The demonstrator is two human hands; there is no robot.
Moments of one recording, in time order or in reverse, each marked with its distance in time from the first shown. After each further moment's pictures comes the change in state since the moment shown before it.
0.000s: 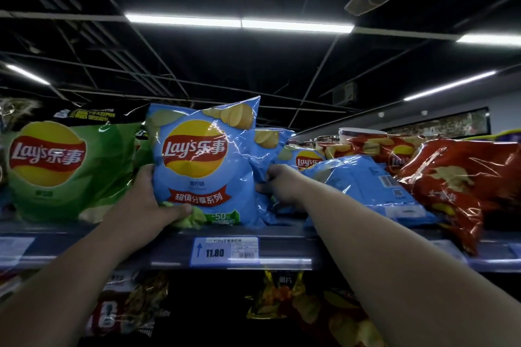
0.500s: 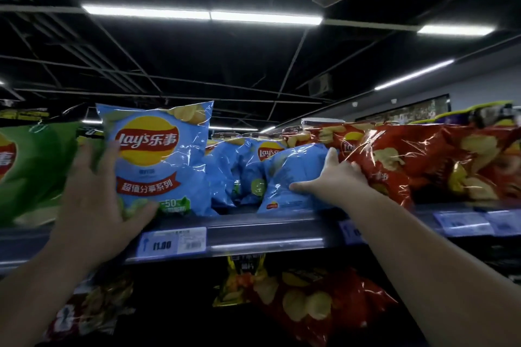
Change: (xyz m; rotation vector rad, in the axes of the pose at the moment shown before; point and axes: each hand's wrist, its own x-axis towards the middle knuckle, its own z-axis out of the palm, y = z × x) left_hand -0.033 0.032 0.024 0.435 0.318 0.444; right_hand -0.100 0.063 -0.111 -0.609 0.404 0.348
